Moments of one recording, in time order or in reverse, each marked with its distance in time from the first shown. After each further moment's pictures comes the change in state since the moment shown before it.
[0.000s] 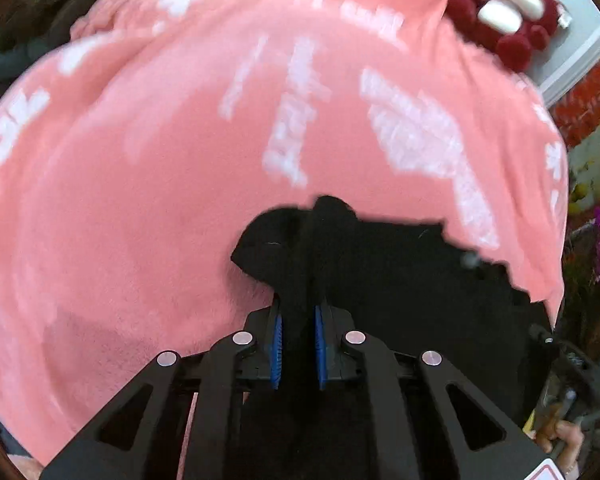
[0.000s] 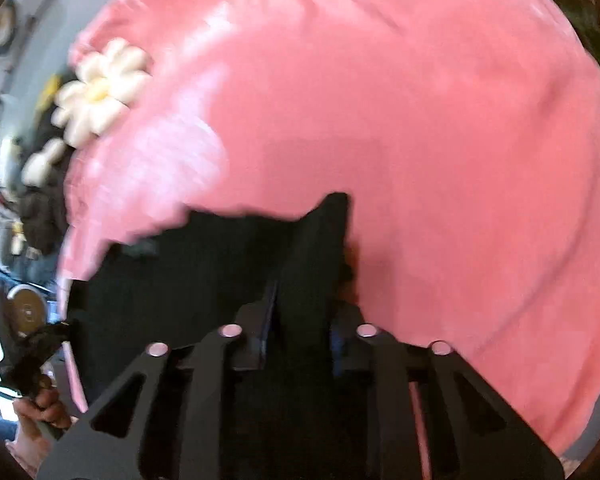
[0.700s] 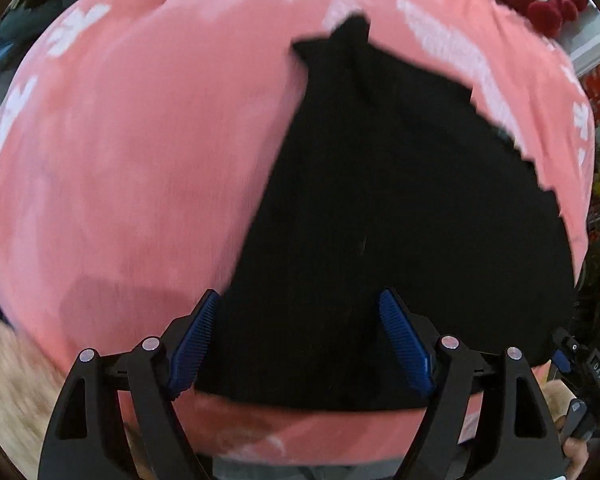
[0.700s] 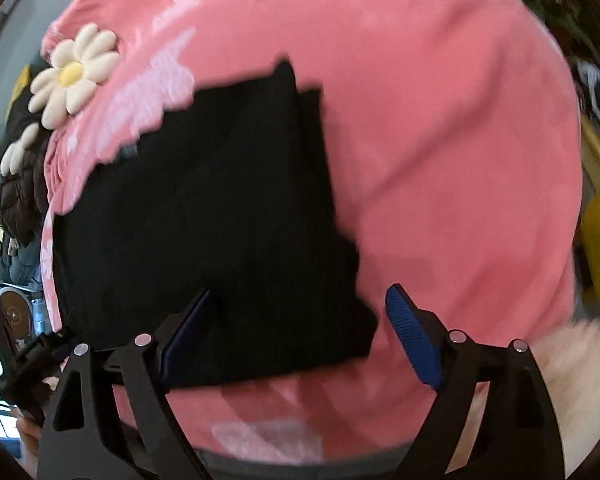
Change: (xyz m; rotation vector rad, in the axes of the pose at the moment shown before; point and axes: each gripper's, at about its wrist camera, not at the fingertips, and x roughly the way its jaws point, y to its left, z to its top) left arm -0.009 0.010 -0.103 -0.058 0.247 0.129; right arm -0.028 -0.019 -0.112 0.116 0.257 -0.160
